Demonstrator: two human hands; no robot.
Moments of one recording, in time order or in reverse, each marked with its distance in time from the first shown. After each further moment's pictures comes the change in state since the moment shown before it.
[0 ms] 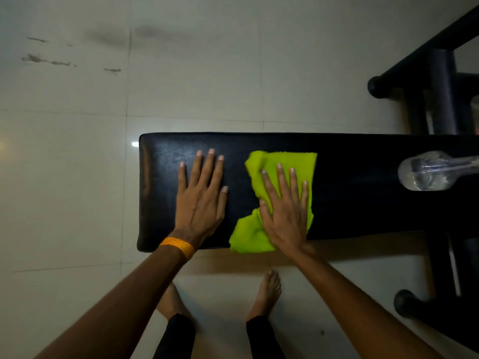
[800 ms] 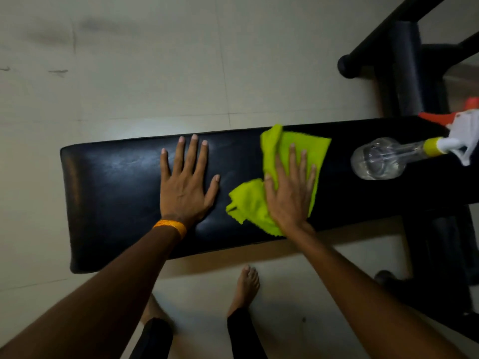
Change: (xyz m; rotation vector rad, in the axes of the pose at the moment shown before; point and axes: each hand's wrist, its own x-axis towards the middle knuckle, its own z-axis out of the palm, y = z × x) left_hand 0.061 0.080 0.039 0.134 -0.041 0.026; right_hand 0.039 0.122 -0.020 0.028 0.075 0.184
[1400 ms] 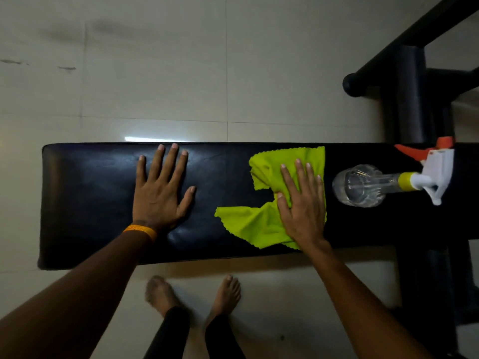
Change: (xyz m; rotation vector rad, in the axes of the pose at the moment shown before) left_hand 0.003 0.003 0.002 0.048 0.015 -0.034; right_hand 0.024 0.096 -0.015 0.062 -0.078 -0.172
